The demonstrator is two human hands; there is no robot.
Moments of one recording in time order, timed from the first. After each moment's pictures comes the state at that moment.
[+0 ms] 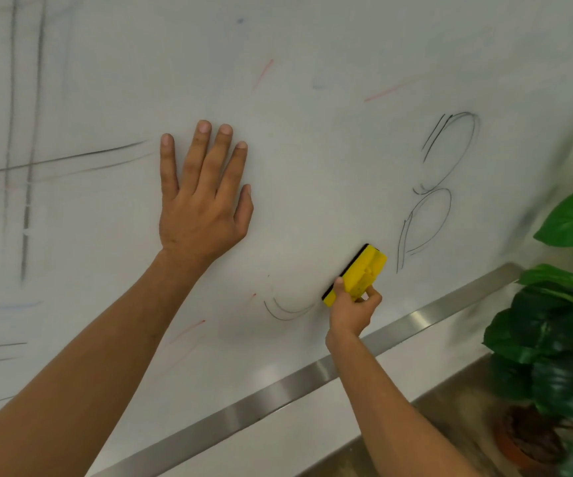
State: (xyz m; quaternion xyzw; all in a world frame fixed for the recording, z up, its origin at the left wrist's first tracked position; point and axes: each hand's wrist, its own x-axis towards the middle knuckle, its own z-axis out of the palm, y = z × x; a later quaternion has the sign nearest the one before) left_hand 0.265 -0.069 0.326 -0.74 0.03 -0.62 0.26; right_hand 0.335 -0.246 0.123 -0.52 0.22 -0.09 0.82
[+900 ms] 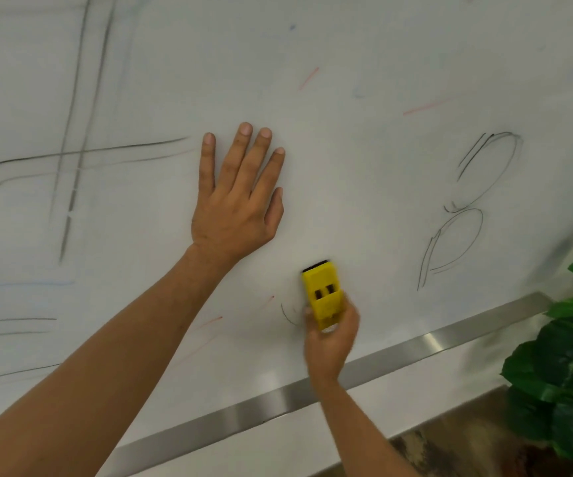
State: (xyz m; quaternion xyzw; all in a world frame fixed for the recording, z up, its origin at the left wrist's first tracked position) left_hand 0.269 -0.068 0.324 -0.74 0.04 -0.62 0.25; right_hand 0.285 -0.210 0.097 -0.68 -0.05 -0.28 0.67
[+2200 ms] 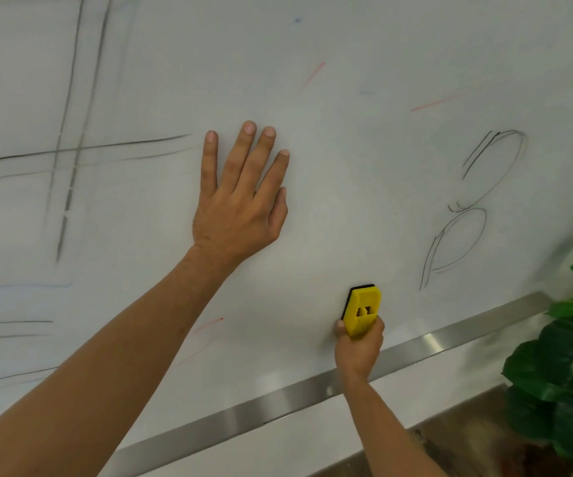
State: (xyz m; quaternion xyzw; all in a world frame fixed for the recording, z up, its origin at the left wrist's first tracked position) left_hand 0.268 -0.071 0.324 -0.74 0.04 -0.63 0.25; right_hand 0.318 -0.247 0.067 -0.72 0.10 -0.11 0.68
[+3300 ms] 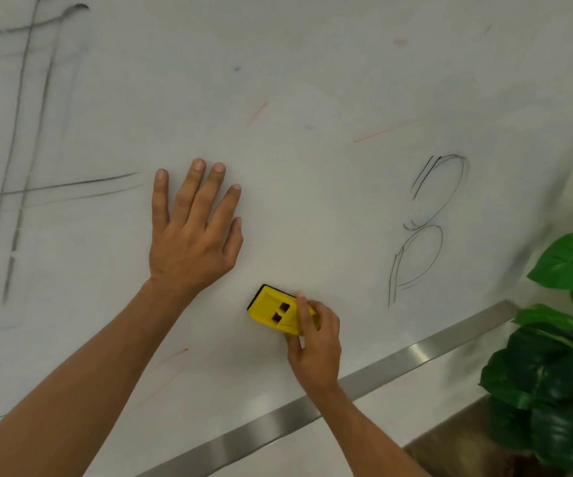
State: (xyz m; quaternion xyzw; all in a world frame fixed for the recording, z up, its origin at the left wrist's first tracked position) left_hand 0.266 -0.072 0.325 -0.72 0.05 -0.64 0.26; right_hand 0.321 -0.249 0.106 -0.79 -0.28 -0.35 0.43
